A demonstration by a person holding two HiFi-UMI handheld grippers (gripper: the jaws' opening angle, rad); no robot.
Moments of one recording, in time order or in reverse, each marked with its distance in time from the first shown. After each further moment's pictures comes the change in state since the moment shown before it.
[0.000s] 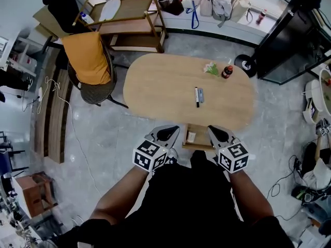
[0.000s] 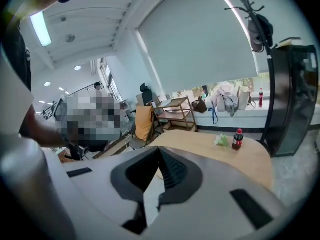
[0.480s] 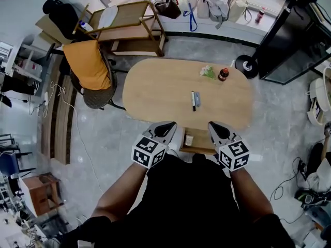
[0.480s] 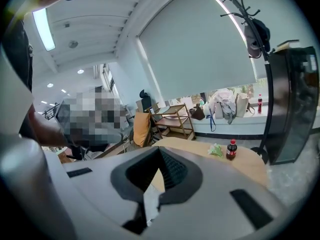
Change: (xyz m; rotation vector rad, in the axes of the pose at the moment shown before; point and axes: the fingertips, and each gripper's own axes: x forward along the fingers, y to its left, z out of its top) left arm 0.039 -0.007 0.038 0.072 0.029 0.078; right arm -0.020 -0.052 0.034 -0.024 -0.068 0.009
